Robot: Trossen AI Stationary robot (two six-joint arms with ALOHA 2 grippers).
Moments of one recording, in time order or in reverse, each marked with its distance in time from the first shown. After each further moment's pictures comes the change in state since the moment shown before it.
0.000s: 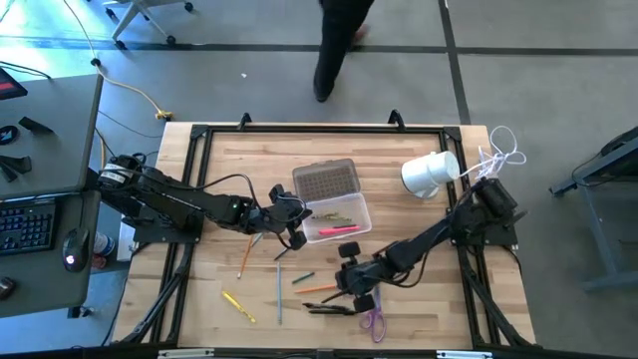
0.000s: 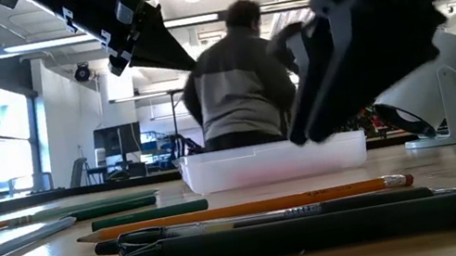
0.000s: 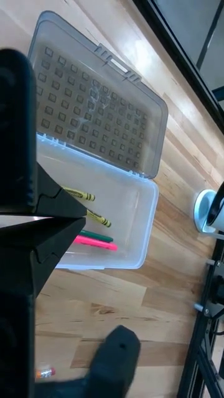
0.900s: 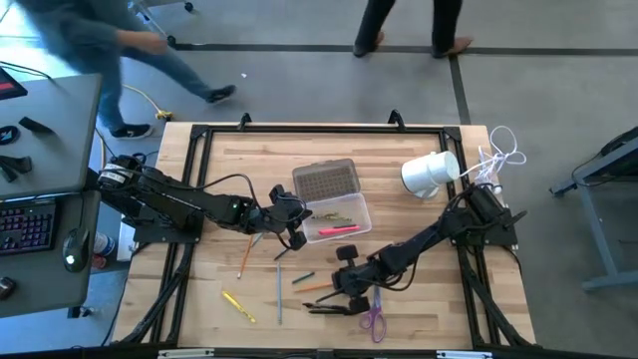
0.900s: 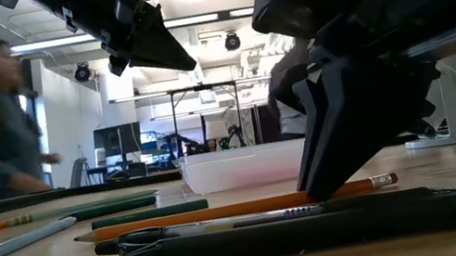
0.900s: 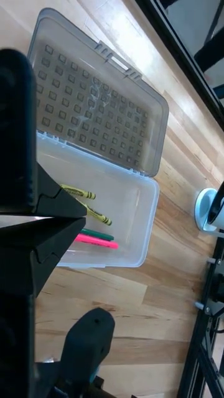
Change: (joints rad) left arm 0.000 0.000 0.000 0.000 0.008 -0.001; right arm -0.014 0.146 0.004 0.046 -0.044 0.075
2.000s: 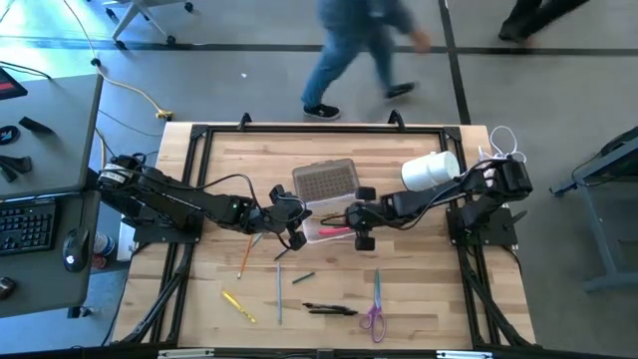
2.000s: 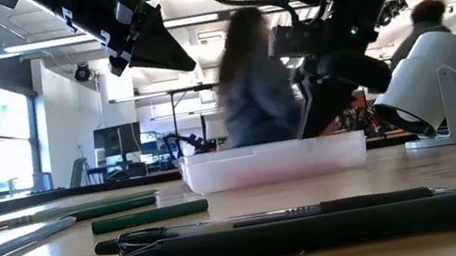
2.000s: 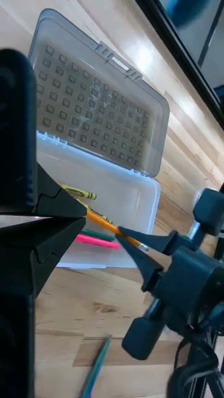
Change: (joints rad) left arm 0.000 0.000 0.000 -0.003 0.000 0.000; right arm -0.387 -0.357 -0.196 -0.187 0.057 -0.188
